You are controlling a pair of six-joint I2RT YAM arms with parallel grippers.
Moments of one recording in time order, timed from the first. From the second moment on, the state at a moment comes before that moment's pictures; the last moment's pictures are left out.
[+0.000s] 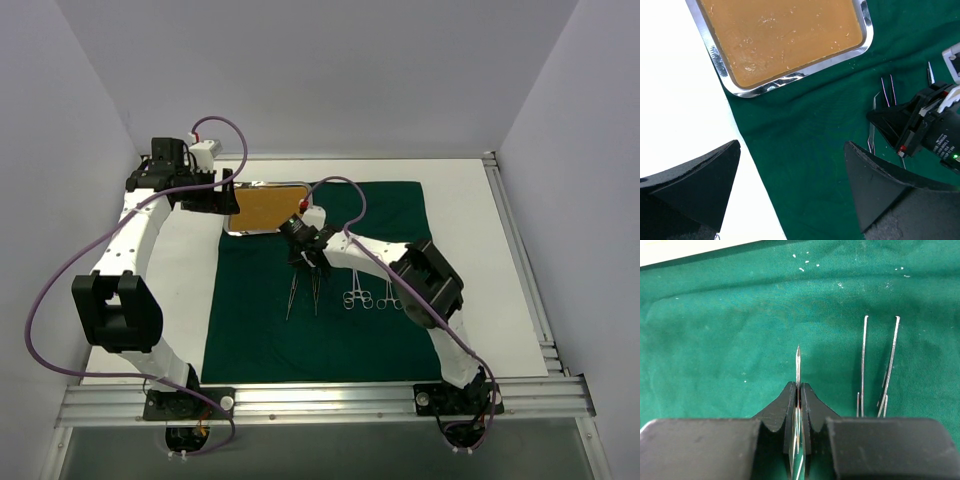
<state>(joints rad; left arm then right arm) -0.04 1.67 1.57 -0.78 0.38 0.06 0.85 2.09 1.50 -0.40 0.28 0.89</state>
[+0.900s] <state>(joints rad) -0.04 1.68 1.57 -0.78 0.38 0.06 0.85 2.13 1.54 -0.41 0.27 0.87</state>
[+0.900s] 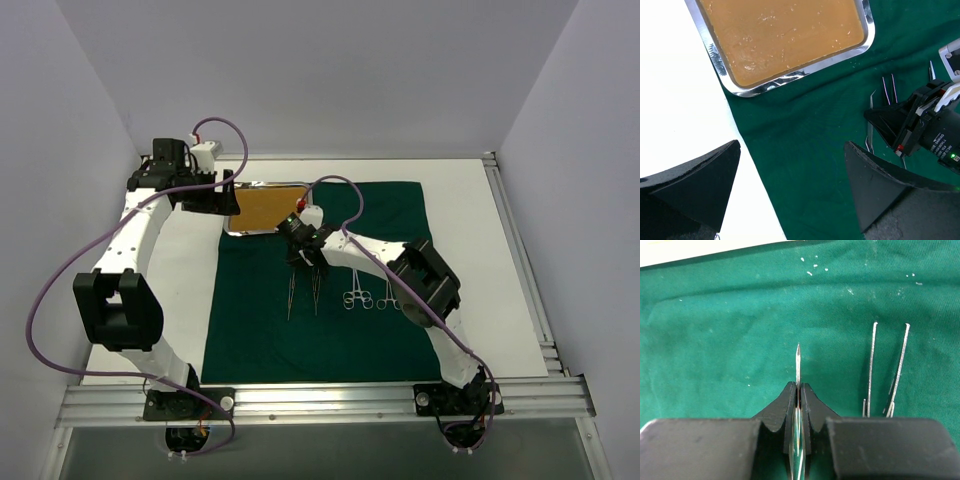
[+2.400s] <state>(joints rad) -0.04 1.69 1.57 -0.78 0.38 0.06 0.85 2.16 1.56 -0.43 0.25 0.88</state>
